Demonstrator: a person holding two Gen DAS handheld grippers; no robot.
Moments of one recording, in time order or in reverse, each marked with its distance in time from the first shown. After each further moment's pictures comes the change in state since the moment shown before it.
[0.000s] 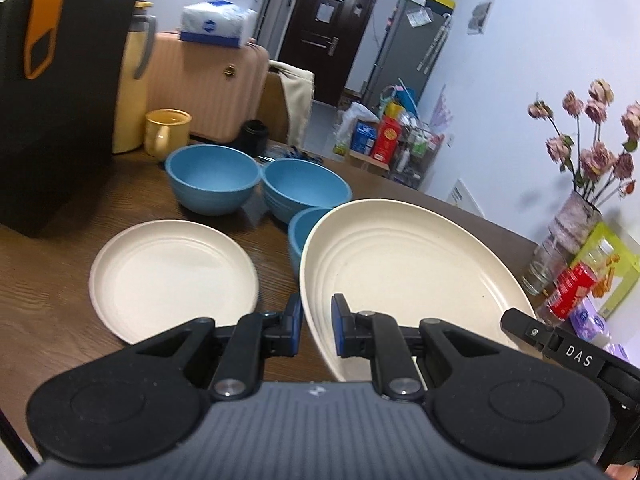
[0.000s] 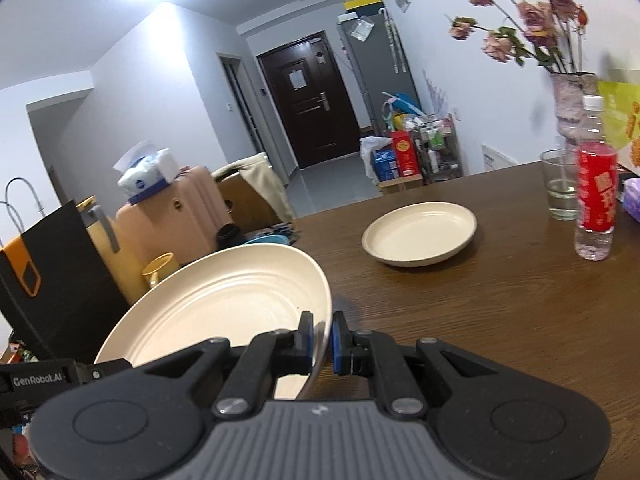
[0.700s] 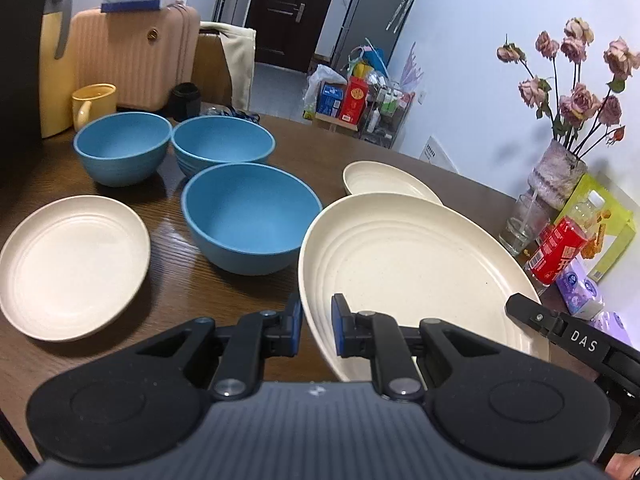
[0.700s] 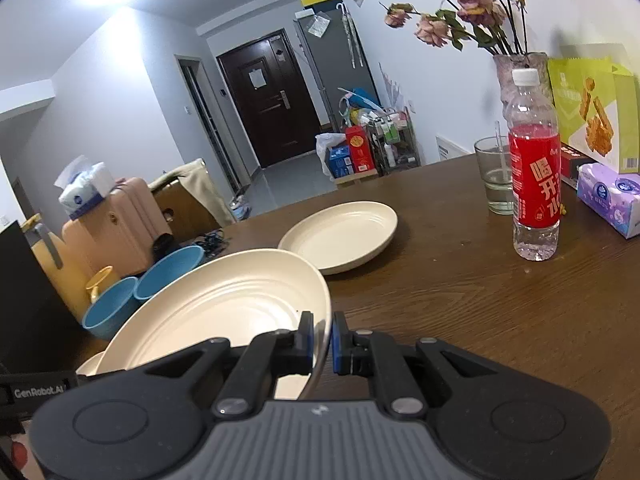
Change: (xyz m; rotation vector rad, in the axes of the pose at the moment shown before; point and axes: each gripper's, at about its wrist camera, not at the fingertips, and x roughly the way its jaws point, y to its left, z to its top) left arm 0.069 -0.090 -0.019 0.076 0.106 -0.058; right arm 0.010 -0.103 0.017 0.056 0.000 -0.102
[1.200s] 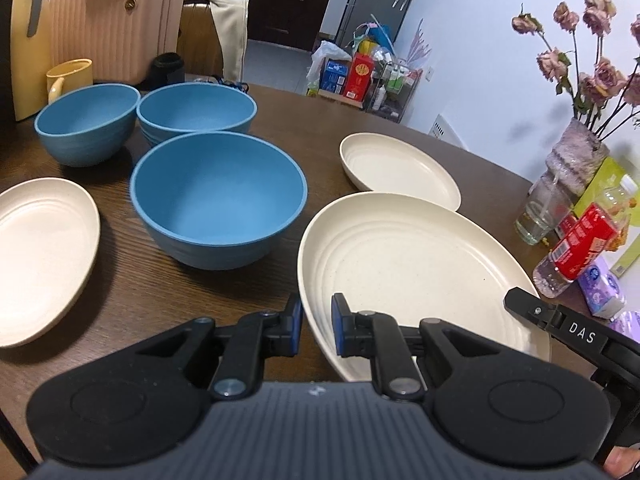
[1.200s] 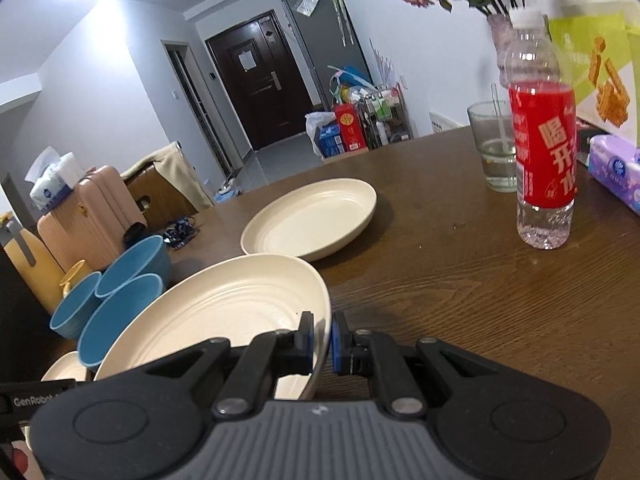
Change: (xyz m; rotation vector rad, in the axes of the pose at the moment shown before) left arm 0.070 -0.021 0.001 -0.003 0.066 0.019; right arm 0.064 -0.043 0.009 0.023 0.062 -0.015
